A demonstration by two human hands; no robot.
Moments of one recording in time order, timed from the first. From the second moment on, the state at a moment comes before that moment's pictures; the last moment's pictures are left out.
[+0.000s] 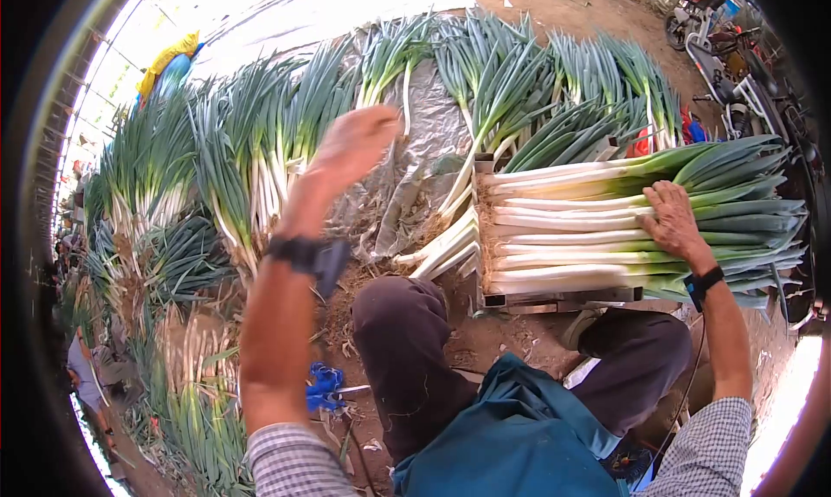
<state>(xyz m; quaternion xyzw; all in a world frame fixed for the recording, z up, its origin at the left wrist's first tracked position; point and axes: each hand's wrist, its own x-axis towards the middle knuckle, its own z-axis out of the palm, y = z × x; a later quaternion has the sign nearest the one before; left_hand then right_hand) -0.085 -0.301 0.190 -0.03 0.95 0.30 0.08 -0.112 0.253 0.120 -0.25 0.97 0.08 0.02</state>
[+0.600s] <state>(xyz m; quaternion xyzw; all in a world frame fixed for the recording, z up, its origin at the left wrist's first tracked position) 0.035 -0.295 -0.215 -0.08 0.89 0.40 0.23 -0.115 0.247 0.122 -0.27 0.96 0.12 0.01</state>
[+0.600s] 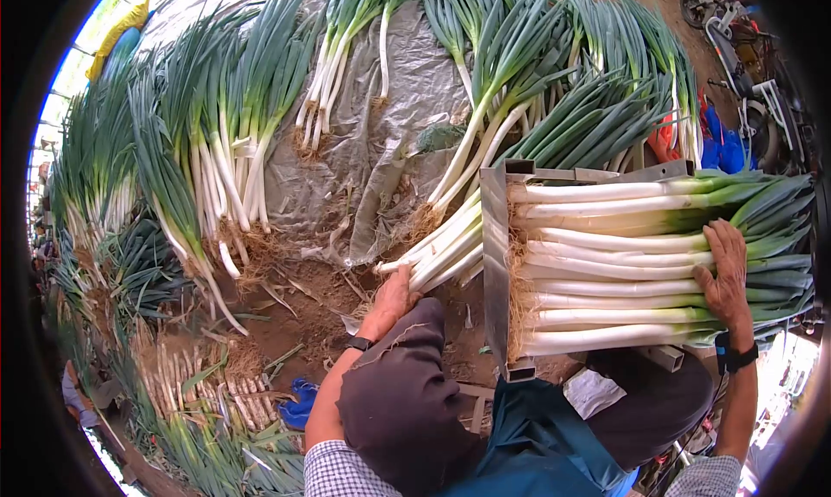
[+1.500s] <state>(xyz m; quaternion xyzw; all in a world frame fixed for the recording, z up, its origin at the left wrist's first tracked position) -0.053 -0.423 -0.016 -0.06 0.96 0.14 0.24 -0.114 0.258 0.118 -0.27 0.96 0.00 -0.03</state>
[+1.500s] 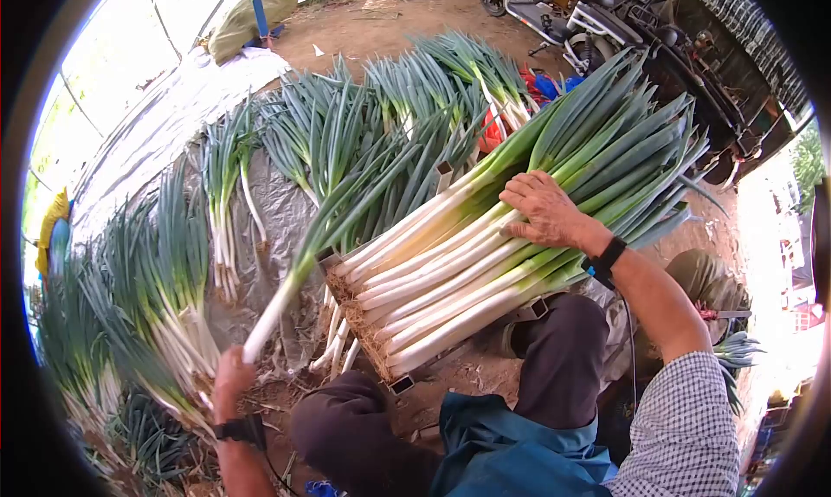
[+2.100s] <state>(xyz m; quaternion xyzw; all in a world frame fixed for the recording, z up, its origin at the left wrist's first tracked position) -0.030 -0.373 0.115 -0.18 0.97 0.13 0.14 -0.117 0.261 0.107 -0.26 0.96 -0.04 -0.06</state>
